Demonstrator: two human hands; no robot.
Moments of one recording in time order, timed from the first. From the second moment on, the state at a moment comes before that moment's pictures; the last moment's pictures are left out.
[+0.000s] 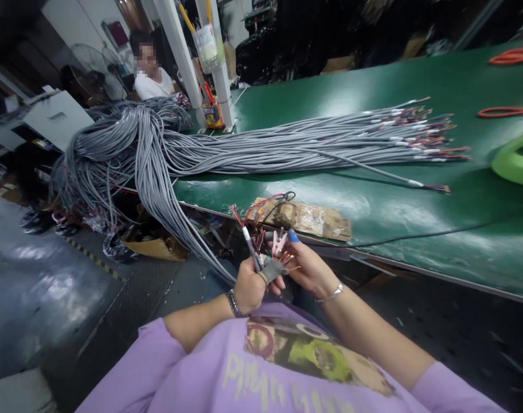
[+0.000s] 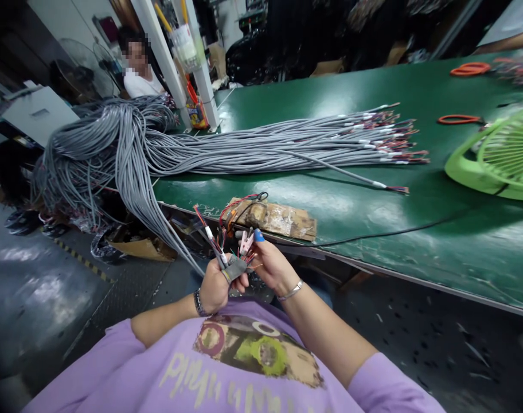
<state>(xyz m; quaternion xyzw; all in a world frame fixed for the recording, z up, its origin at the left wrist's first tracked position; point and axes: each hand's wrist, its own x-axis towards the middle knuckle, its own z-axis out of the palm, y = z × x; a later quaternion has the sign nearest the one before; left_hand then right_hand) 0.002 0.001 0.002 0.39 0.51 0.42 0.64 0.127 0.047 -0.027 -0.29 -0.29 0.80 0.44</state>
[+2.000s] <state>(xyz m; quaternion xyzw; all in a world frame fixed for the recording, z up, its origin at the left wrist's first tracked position) -0.011 -0.005 -0.008 0.40 0.54 0.35 0.65 0.135 0.014 -0.009 -0.44 -0.43 0.69 0.39</state>
